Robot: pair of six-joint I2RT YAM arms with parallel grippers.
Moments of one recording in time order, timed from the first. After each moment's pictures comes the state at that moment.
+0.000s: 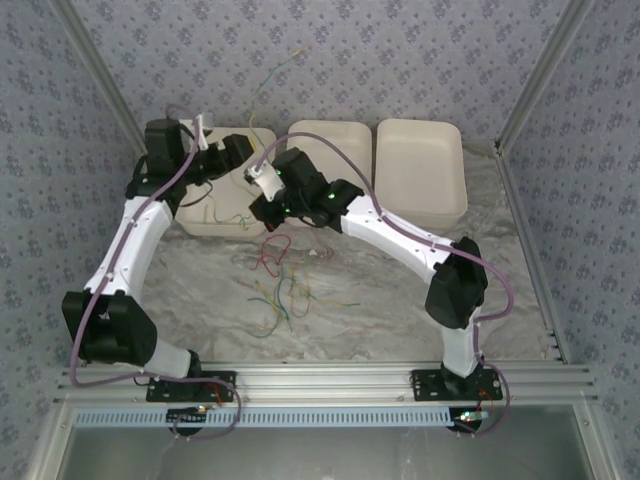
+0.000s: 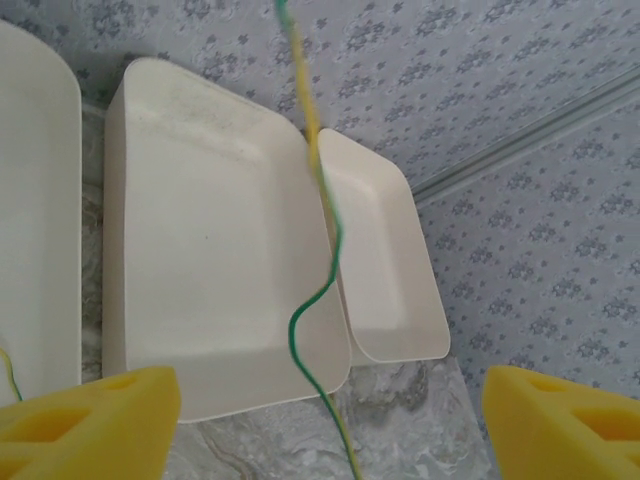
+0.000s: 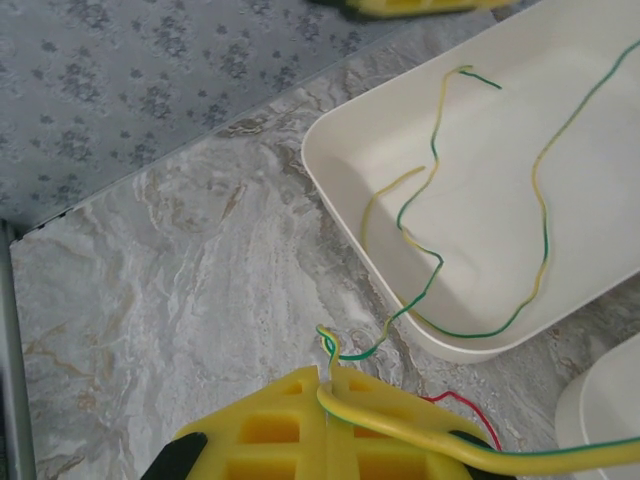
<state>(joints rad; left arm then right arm) -0.11 1.47 1.42 -0.36 0.62 -0.61 0.87 1.92 1.83 -0.50 -0.26 0.00</state>
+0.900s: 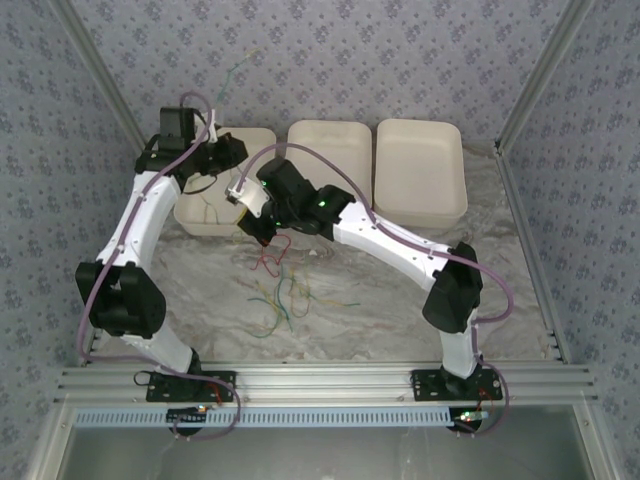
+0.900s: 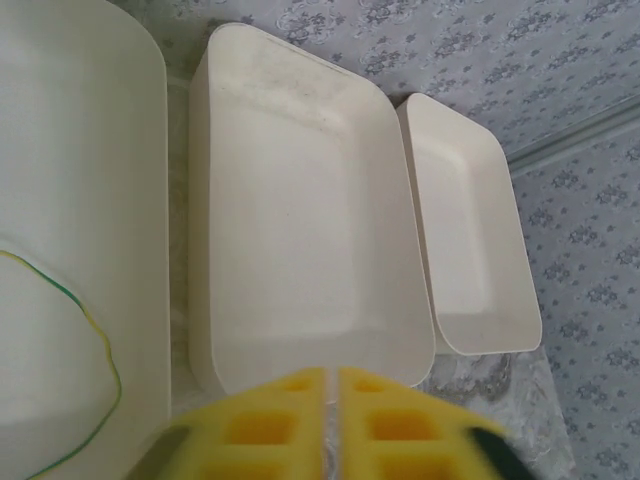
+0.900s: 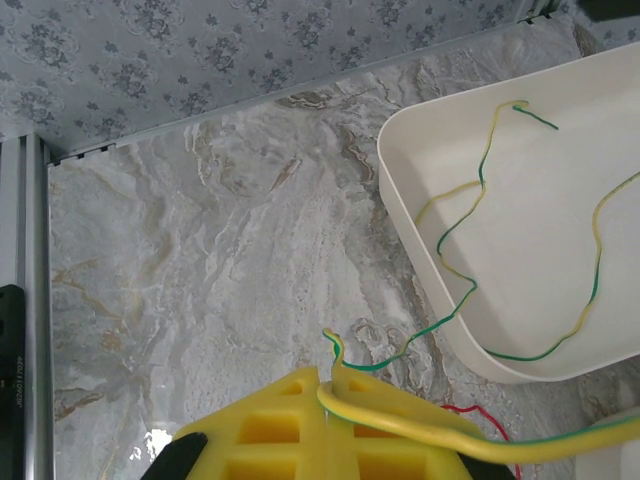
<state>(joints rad) -0.13 1.64 1.63 -0.61 0.49 -0.47 0.95 1.93 1.90 -0.60 -0.24 -0.15</state>
